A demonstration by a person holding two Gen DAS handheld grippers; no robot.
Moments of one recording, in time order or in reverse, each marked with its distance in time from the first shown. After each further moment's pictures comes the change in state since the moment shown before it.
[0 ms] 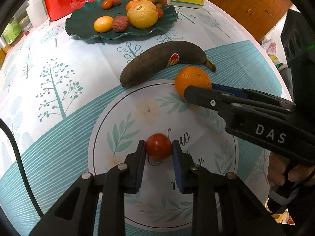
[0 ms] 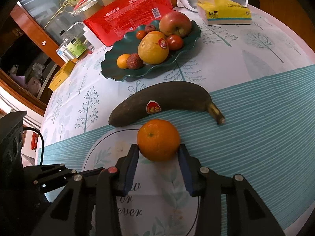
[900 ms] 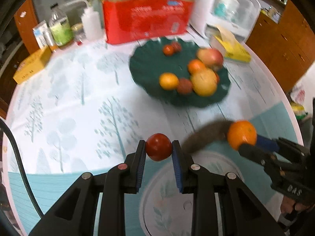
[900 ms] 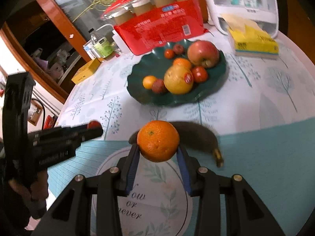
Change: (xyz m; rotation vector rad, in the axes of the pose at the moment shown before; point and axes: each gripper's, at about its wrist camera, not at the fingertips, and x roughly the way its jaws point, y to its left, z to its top) left arm -0.066 0.066 0.059 -0.244 -0.225 0.214; right arm -0.026 0.006 0.046 -0.194 -0.022 0.131
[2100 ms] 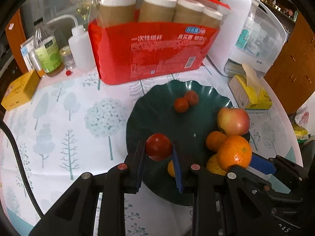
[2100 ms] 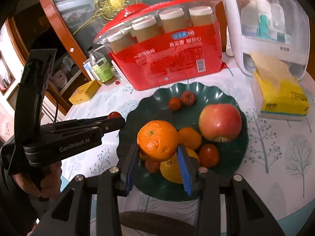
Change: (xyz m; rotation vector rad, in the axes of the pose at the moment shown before) left arm 0.071 0.012 0.118 -0.057 -0.073 -0.017; right arm 0.057 -0.011 0.113 -0.076 -0.100 0.029
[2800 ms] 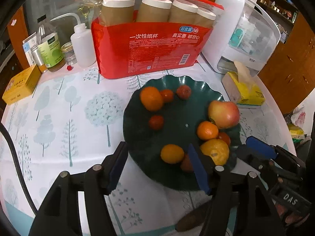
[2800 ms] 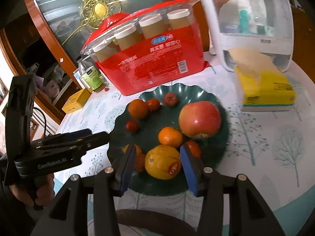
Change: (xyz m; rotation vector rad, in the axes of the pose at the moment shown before) left arm -0.029 -0.005 -0.017 -0.017 0.009 -0.026; right arm -0.024 -0.020 -0.005 0.075 -0.031 -0.050
